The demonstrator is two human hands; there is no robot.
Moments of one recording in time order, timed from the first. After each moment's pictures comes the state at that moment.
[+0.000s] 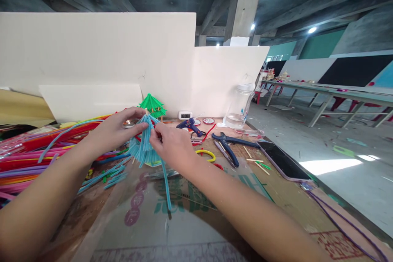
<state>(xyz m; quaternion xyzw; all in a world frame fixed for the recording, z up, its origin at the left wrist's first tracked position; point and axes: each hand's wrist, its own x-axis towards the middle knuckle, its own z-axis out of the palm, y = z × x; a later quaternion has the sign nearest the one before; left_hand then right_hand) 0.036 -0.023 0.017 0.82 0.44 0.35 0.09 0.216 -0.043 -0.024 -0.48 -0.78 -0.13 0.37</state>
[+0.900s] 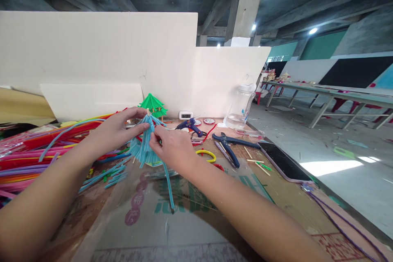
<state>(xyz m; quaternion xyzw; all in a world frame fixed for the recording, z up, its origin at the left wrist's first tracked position) 0.037 -0.026 0.018 0.82 0.44 0.35 0.10 0.217 -0.043 -0.029 -0.47 -0.79 -0.17 0.37</state>
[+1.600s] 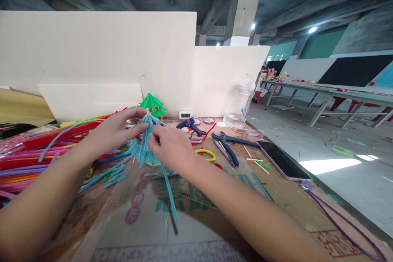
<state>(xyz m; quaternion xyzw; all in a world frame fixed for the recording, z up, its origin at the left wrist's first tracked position) 0.038 -0.027 0.018 0.82 0.44 0.35 0.09 0.215 -0.051 -0.016 -0.49 -0.81 -0.10 0.33</state>
